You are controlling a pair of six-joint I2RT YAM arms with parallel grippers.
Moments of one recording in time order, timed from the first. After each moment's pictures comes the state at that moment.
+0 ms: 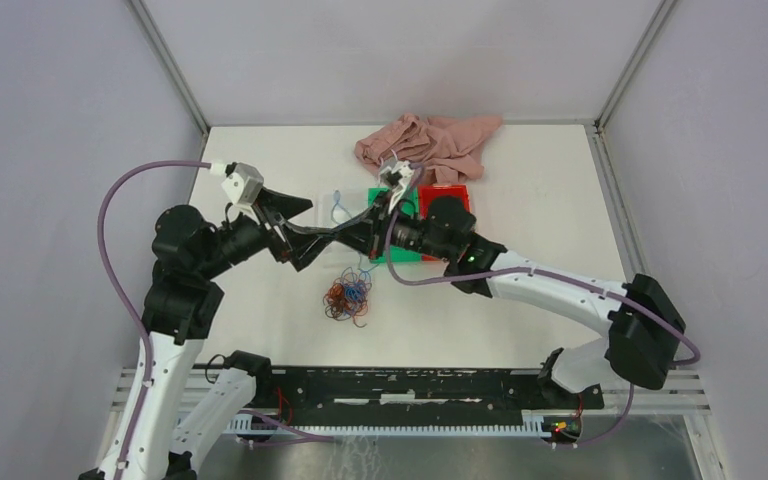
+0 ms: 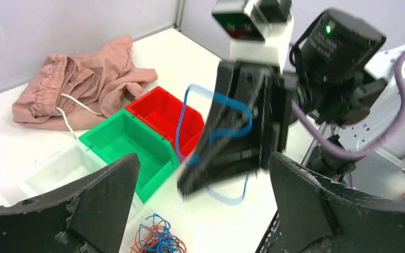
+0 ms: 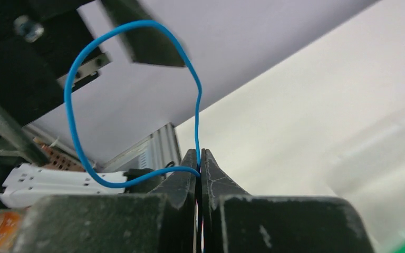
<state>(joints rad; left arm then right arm) -0.24 0.71 1.02 -0.31 0.71 -0.23 0.98 1.46 1.04 0.54 -0.32 0.52</state>
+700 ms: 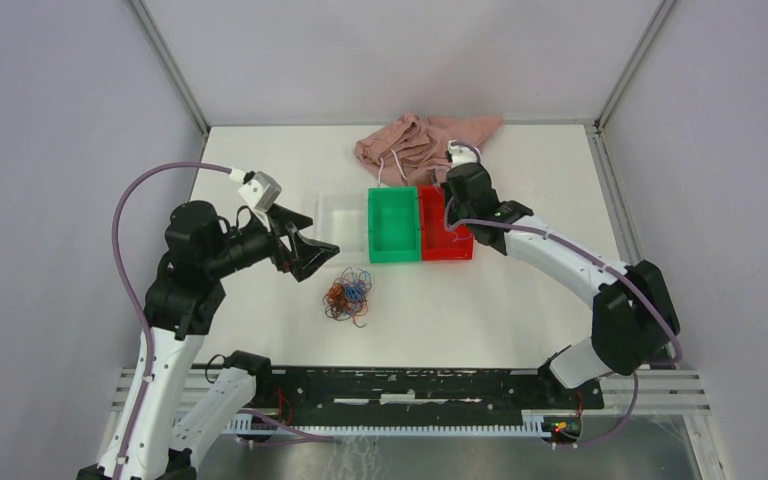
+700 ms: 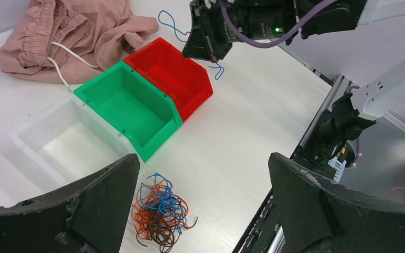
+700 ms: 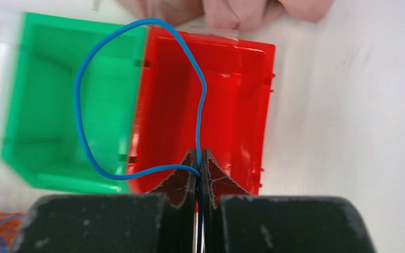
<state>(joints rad) -0.24 0.73 1.04 -0.55 0.71 -0.08 0.60 1.48 1.09 -0.24 0.30 0.29</state>
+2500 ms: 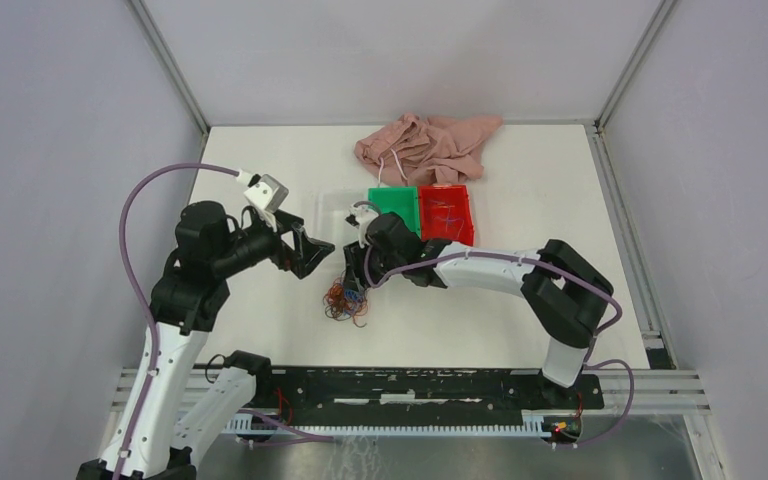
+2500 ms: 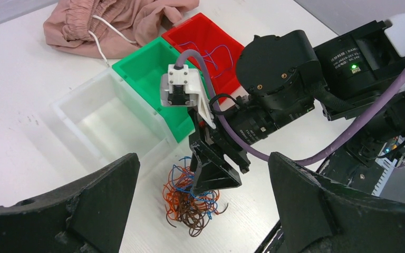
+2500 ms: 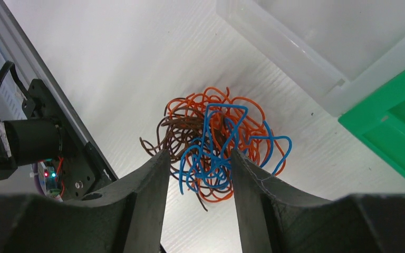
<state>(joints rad) -0.24 0.73 1.01 -0.59 0.58 0.02 0.96 1.78 1.12 -0.01 -0.21 0.47</state>
